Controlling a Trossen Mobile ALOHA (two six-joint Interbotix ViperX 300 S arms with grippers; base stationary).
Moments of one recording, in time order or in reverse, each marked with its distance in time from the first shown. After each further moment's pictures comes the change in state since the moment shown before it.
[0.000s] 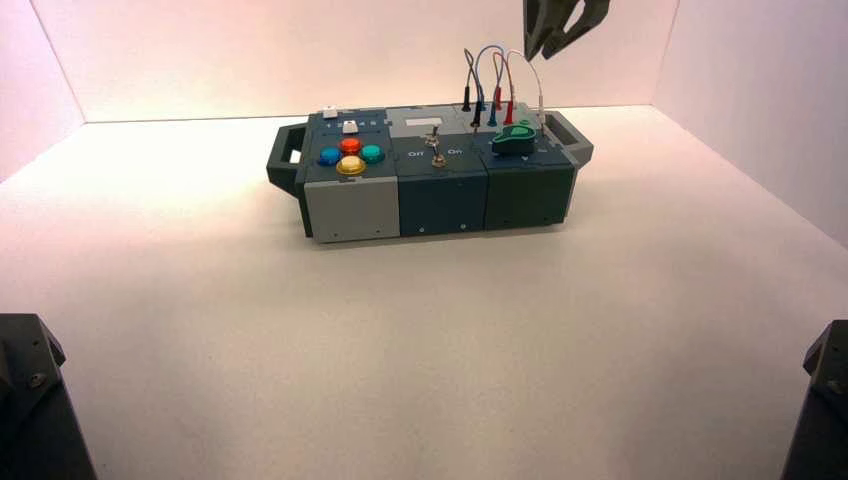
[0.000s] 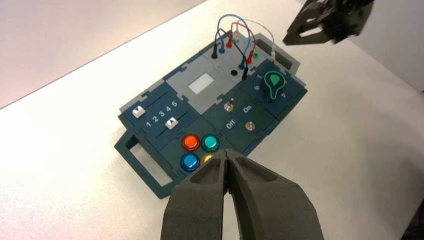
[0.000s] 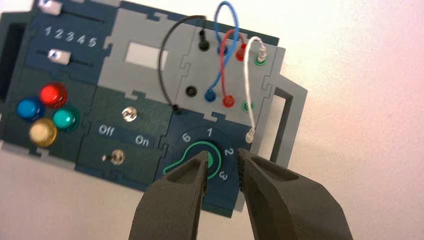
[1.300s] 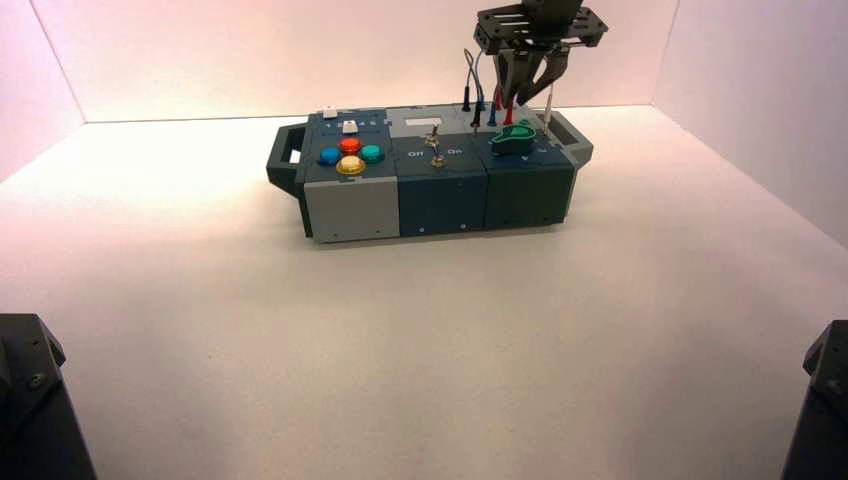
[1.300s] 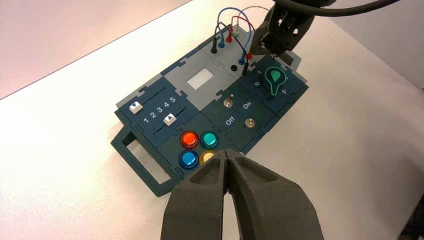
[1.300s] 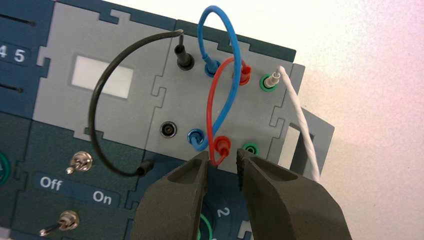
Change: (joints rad) left arm 0.000 0.028 0.000 -0.002 0.002 0.000; right arm 0.006 0.270 -0.155 -0.043 -0.035 0.009
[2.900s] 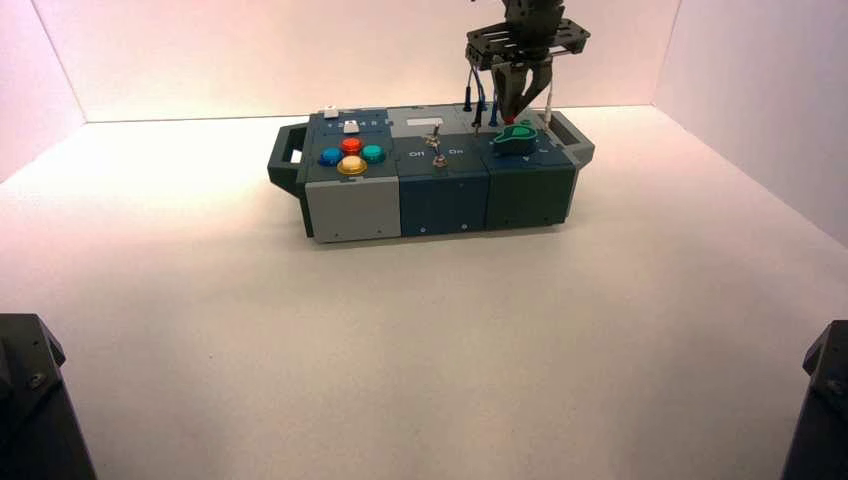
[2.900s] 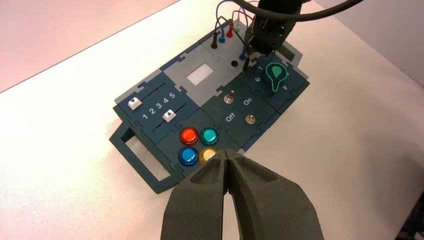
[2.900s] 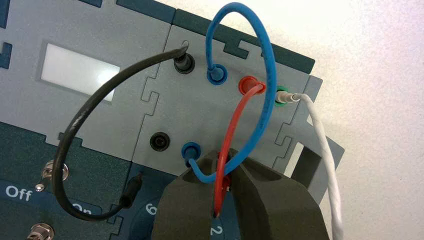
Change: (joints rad) left arm -0.002 0.014 0.000 0.000 0.005 0.000; right arm 0.006 0.109 -0.129 -0.049 0.141 -0.035
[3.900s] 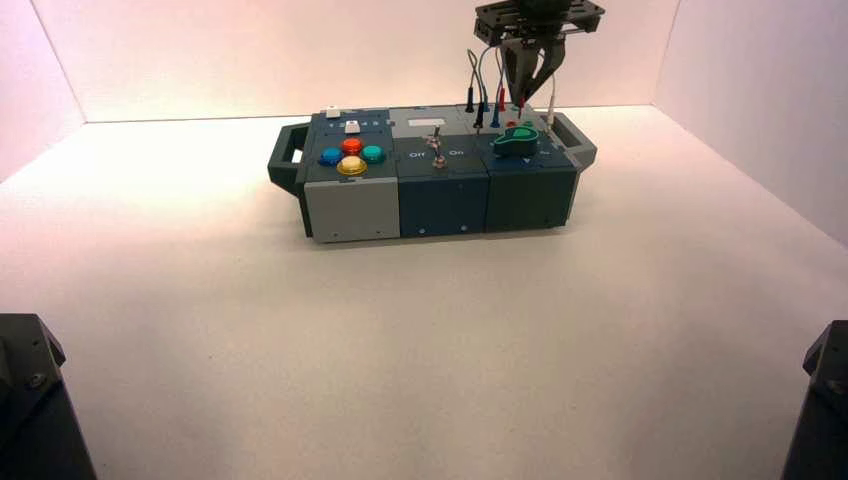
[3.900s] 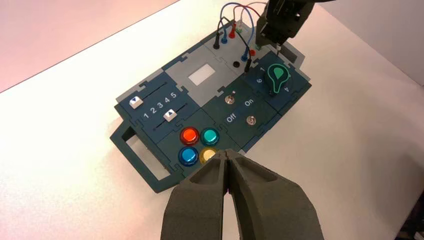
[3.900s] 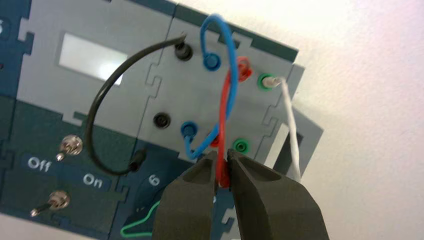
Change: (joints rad) left arm 0.000 0.000 0.000 0.000 0.002 0.000; right arm -0.003 -0.074 0.000 0.025 0.109 -0.017
